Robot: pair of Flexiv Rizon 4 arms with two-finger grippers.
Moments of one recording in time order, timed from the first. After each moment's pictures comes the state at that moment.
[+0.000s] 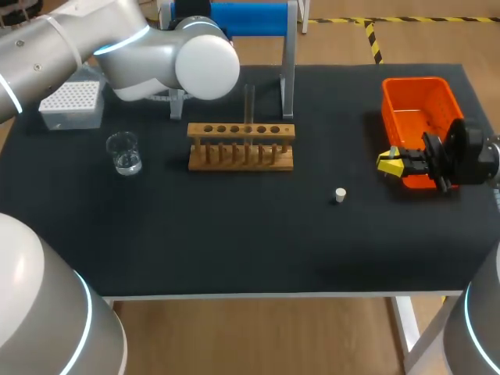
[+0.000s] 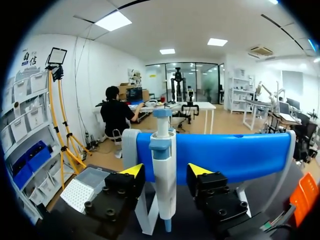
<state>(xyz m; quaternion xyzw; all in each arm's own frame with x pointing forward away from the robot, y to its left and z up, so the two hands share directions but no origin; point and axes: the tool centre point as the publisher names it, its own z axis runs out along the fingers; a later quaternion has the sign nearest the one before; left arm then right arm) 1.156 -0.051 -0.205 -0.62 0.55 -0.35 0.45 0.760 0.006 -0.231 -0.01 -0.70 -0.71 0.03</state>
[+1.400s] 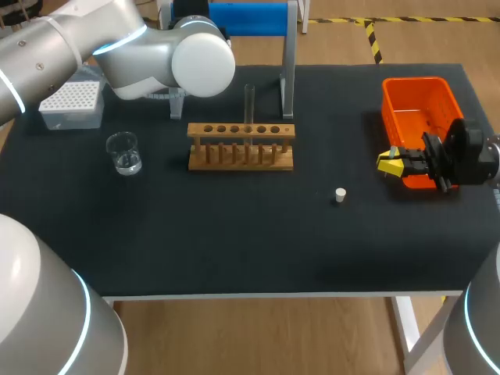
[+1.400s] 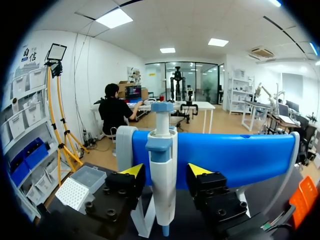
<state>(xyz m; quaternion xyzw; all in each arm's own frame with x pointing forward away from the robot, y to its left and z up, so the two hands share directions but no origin) 1.168 -0.050 -0.214 -0.62 0.54 -0.36 0.43 0.760 0.006 -0.231 -0.01 -0.70 -0.71 0.03</state>
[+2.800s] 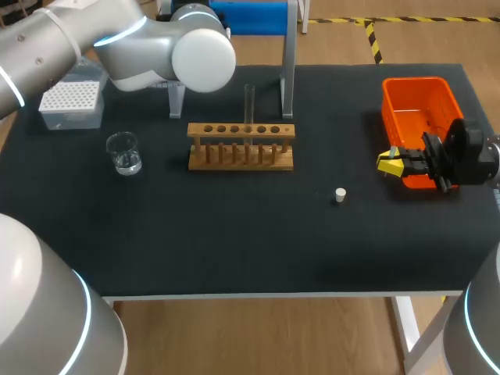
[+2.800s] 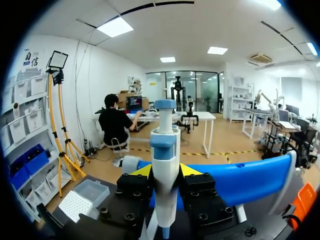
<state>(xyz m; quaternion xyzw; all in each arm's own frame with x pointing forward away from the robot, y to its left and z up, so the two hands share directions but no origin) 1.181 -0.048 -0.174 -0.60 0.53 -0.38 0.47 0.760 0.006 -0.231 -0.01 -0.70 -0.71 0.03</state>
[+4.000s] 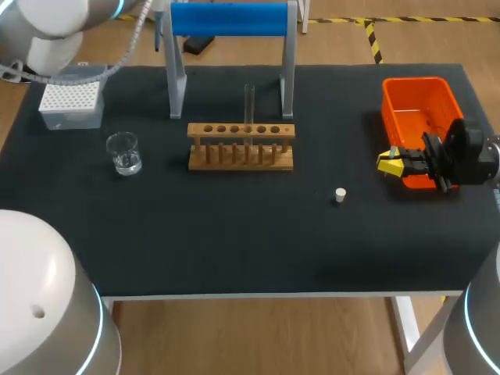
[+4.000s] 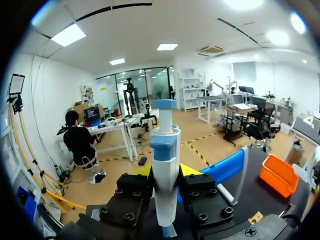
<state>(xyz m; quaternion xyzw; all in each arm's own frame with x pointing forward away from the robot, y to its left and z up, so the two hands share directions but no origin) 1.129 -0.010 -0.072 -0.46 0.68 -0.43 0.37 0.760 0.006 -0.231 -0.01 -0.70 -0.71 0.03</state>
